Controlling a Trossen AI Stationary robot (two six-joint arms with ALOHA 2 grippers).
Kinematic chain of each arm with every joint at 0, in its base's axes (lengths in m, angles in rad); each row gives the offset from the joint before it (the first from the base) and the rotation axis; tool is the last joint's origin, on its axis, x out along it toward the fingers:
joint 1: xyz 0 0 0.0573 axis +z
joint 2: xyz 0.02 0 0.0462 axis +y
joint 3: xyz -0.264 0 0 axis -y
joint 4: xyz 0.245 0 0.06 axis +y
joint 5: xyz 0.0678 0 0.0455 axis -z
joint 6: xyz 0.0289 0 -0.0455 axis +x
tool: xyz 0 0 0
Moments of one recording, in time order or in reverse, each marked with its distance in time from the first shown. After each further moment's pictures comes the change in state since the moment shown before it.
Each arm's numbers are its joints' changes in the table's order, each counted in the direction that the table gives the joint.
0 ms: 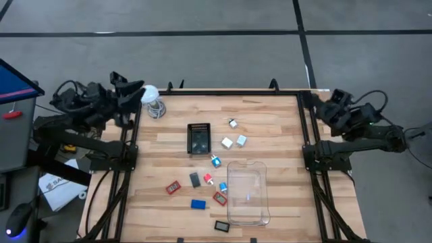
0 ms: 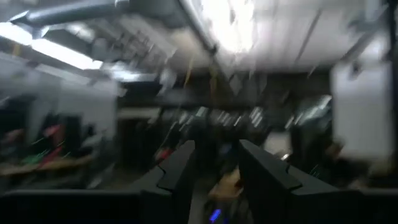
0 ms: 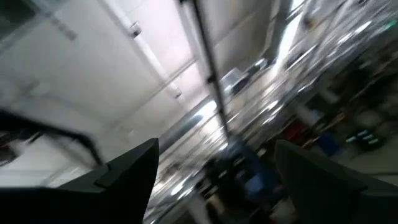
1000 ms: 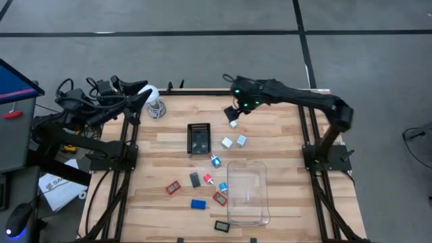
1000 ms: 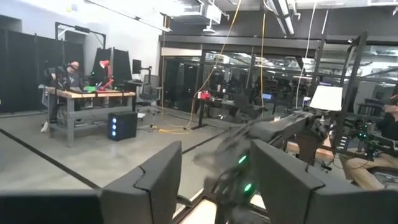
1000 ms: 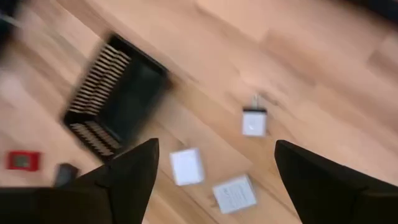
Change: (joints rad) left arm 0.000 -0.017 0.036 0.308 -0.204 -0.155; right arm -0.397 1.334 0.956 1.384 -0.296 -0.114
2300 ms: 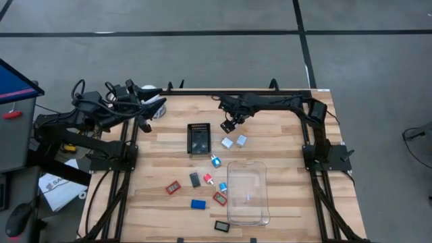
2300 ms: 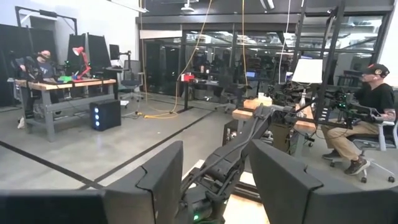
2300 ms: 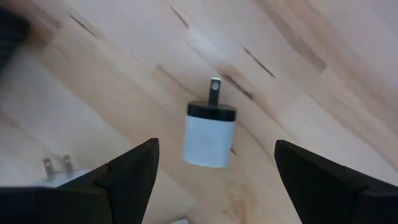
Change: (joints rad) left arm 0.000 0.077 0.000 0.001 0.090 0.000; right arm 0.012 0.265 -0.088 -0.118 0.161 -0.140
